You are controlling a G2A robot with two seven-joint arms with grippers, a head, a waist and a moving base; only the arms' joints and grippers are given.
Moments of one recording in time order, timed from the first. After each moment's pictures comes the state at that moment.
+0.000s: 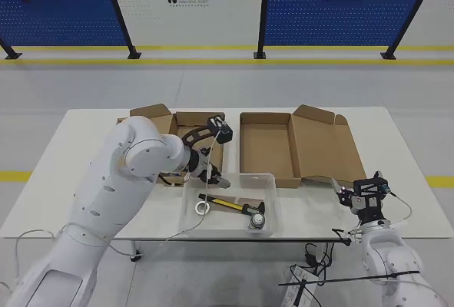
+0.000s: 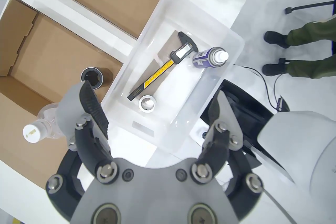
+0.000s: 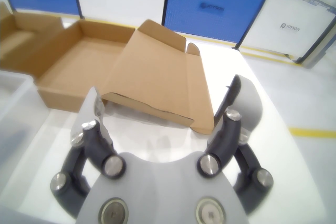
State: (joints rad) left arm 0.77 -1.18 -1.04 -1.68 0.59 -0.33 -1.47; right arm -1.73 -1.15 1.60 -1.80 -1.33 0.00 0.00
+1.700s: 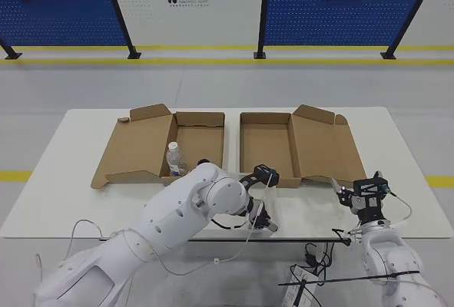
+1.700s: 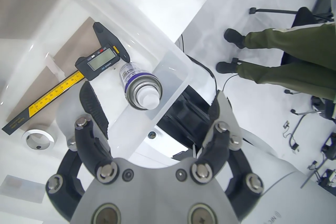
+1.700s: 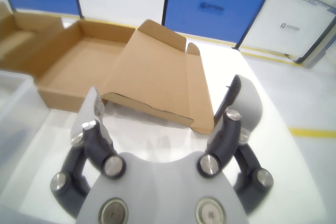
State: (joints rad) left arm 0.74 -1.31 -0.61 -1.53 0.52 0.12 -1.31; right arm -1.73 -1.15 1.60 -1.80 -1.33 0.00 0.00
